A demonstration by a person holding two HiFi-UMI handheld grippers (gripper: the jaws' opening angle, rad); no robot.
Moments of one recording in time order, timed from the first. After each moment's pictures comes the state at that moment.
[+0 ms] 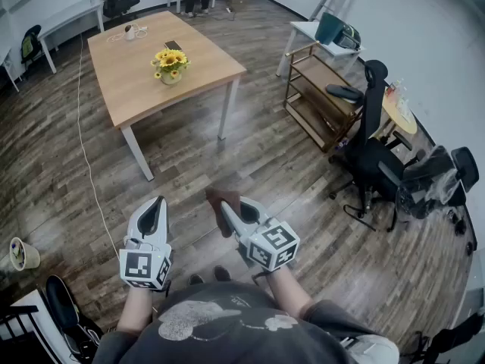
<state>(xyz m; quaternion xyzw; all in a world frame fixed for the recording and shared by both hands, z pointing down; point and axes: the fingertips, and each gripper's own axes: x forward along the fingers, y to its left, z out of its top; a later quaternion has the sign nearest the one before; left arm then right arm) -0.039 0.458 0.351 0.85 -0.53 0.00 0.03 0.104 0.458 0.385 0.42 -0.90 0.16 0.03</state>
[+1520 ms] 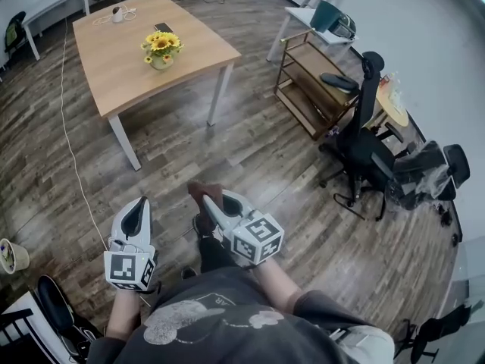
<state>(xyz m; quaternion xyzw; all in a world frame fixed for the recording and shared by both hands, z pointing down) -0.084 0.436 0.391 0.85 -0.52 0.01 0.05 0.057 0.426 0.418 0.41 -0.89 0.18 0.04</state>
